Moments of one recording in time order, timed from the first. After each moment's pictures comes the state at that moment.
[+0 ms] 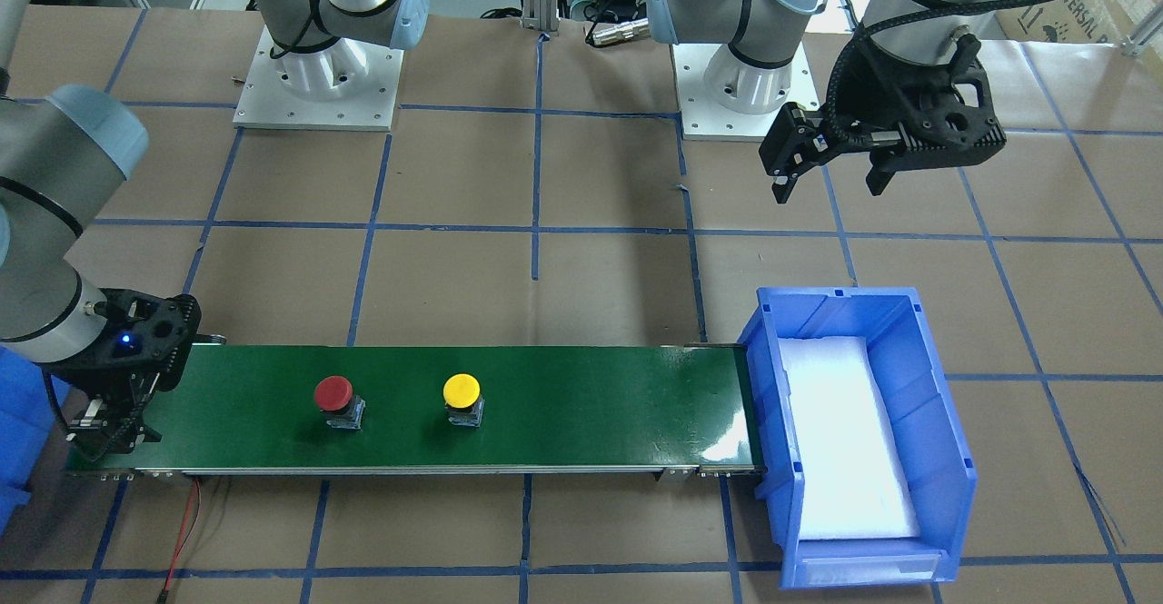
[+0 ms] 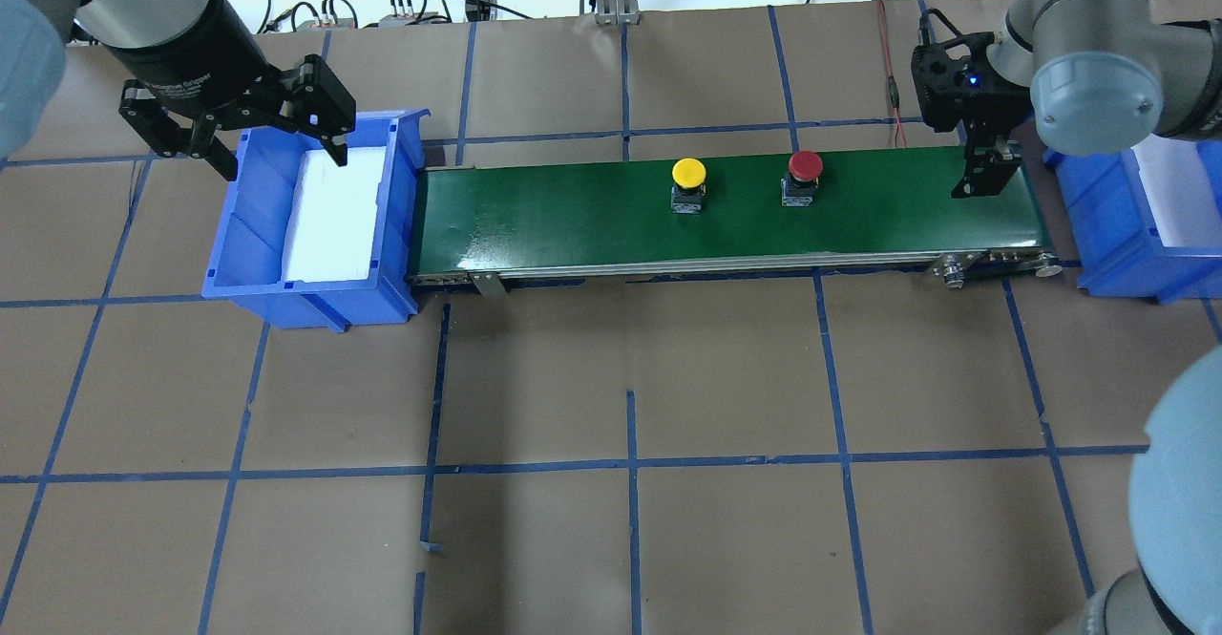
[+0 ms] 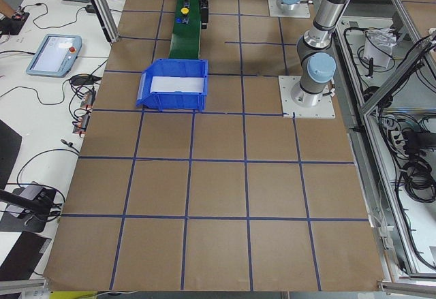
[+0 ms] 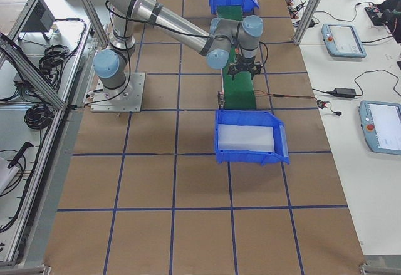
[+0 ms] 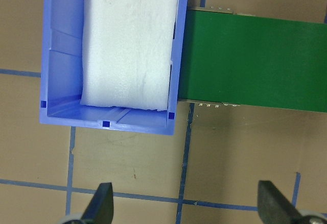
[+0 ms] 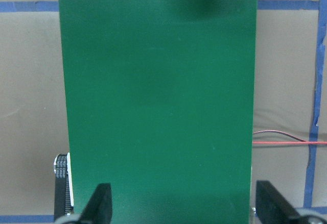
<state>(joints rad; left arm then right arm) -1.52 -1.57 -1.54 -1.56 1.59 -0.06 1.33 -1.20 1.65 -2.06 -1.56 -1.81</state>
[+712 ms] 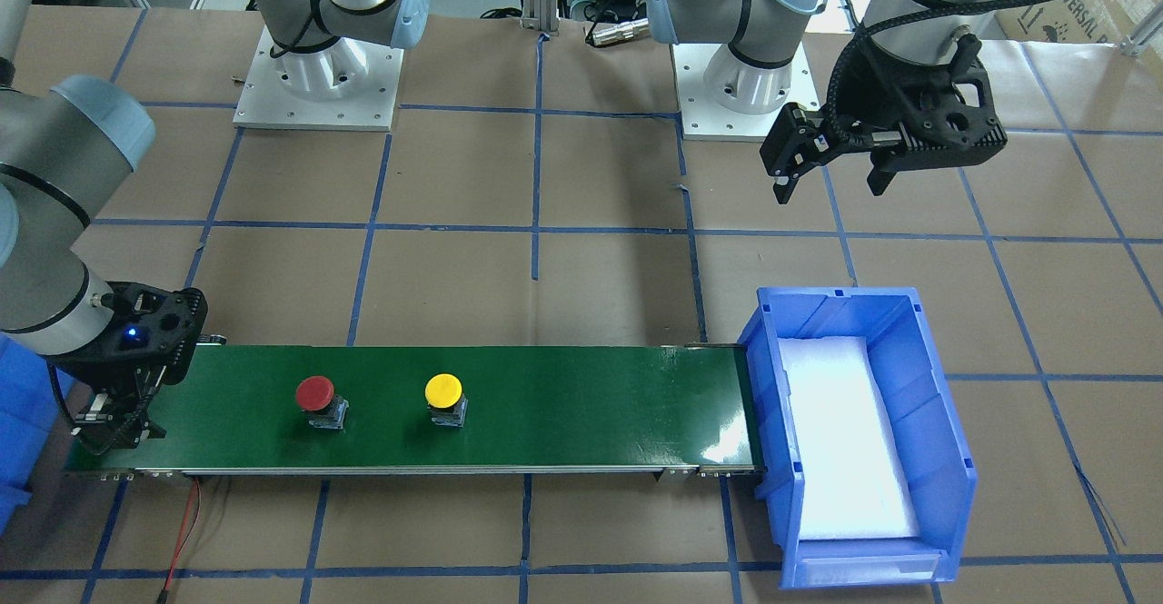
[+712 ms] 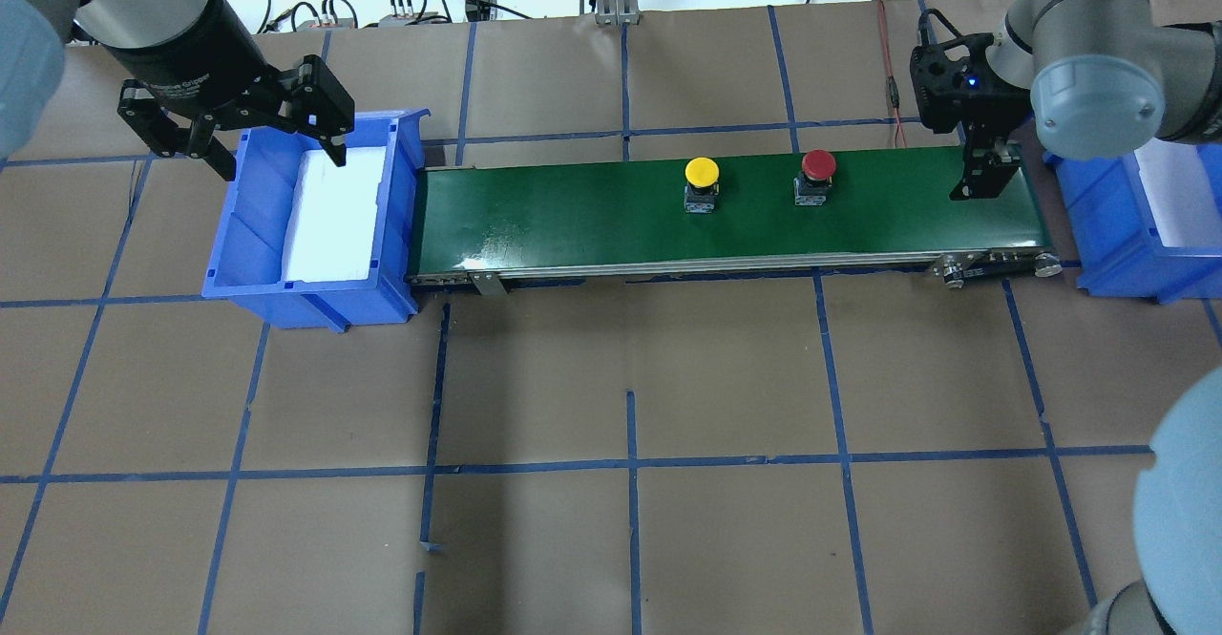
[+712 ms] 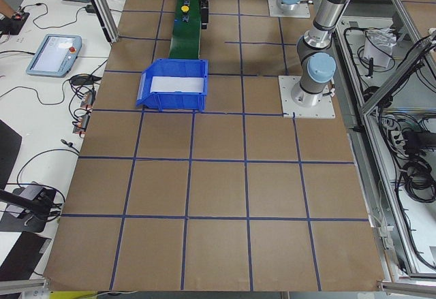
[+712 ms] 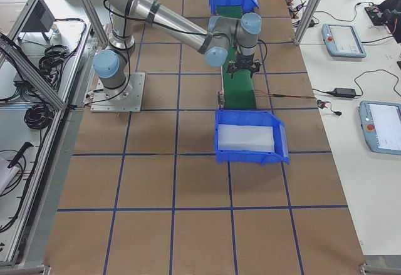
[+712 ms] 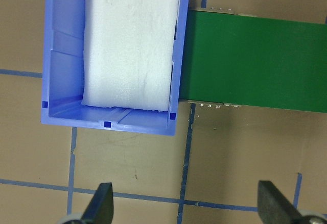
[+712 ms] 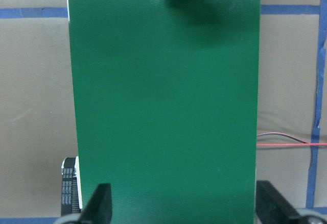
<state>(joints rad) -1.52 -1.57 -1.54 -1.56 1.60 -0.06 1.33 -1.22 1.67 -2.06 -1.56 -1.80</state>
